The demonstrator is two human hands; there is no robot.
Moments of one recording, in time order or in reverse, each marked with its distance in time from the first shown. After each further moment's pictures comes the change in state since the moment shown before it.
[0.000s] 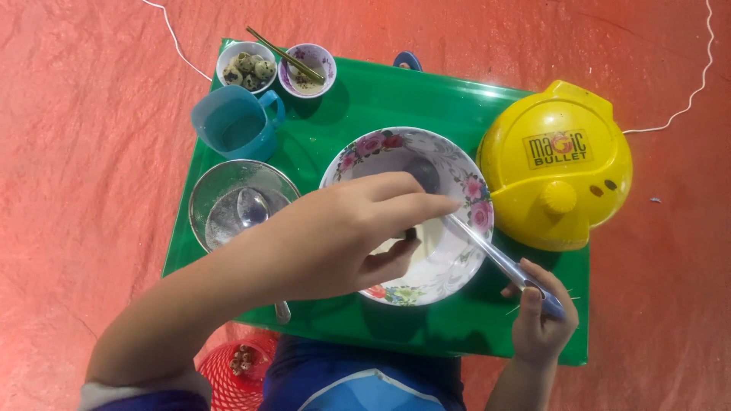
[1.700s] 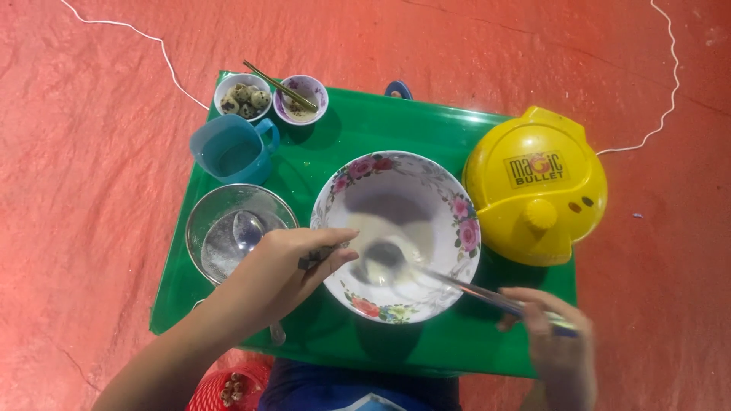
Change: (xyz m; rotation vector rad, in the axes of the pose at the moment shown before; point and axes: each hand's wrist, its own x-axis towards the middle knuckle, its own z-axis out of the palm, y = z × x) left_hand -0.069 -0.029 0.035 -0.076 0.224 -0.560; right_hand 0.031 -0.036 -0.037 -0.200 -0.358 0.061
